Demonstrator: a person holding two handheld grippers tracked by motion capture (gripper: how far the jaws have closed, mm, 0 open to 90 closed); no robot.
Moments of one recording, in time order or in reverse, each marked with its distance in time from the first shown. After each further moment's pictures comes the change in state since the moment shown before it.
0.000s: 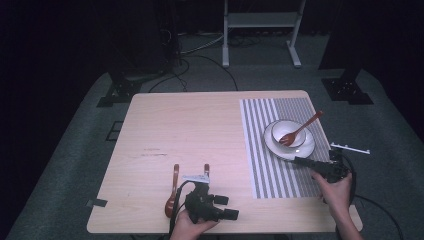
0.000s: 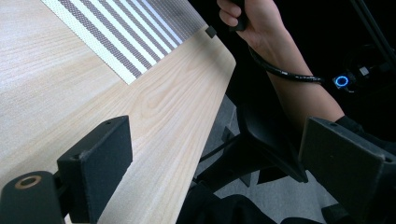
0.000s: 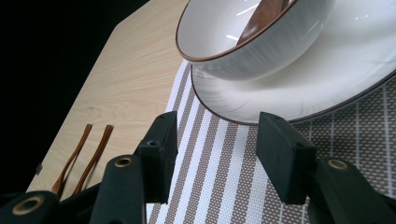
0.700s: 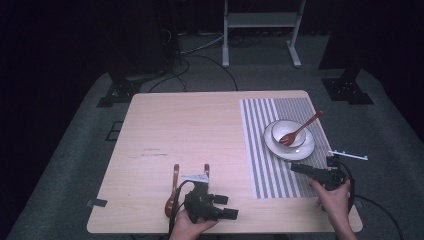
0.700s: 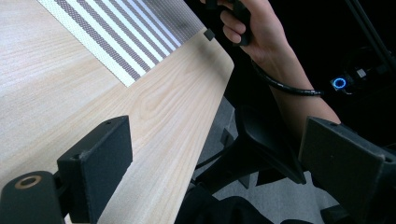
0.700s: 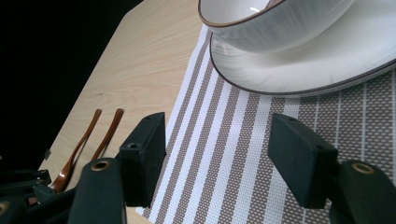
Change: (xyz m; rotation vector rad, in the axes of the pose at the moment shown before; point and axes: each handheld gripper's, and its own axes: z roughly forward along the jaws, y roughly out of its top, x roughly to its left) left arm -0.001 0.001 -0.003 -0.008 -0.001 0.005; right arm 0.012 -0.019 -0.002 0.018 0.021 -0.019
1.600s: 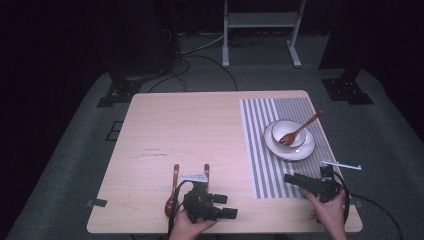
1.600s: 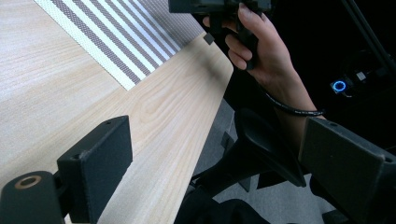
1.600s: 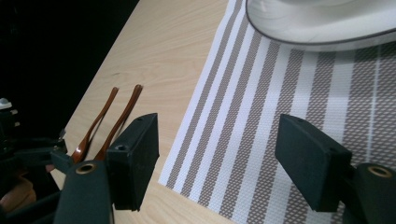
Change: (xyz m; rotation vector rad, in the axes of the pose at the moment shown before) left arm -0.002 0.000 -0.002 -0.013 0.003 -0.001; right arm 0.019 -0.029 0.004 0.029 0.044 -0.032
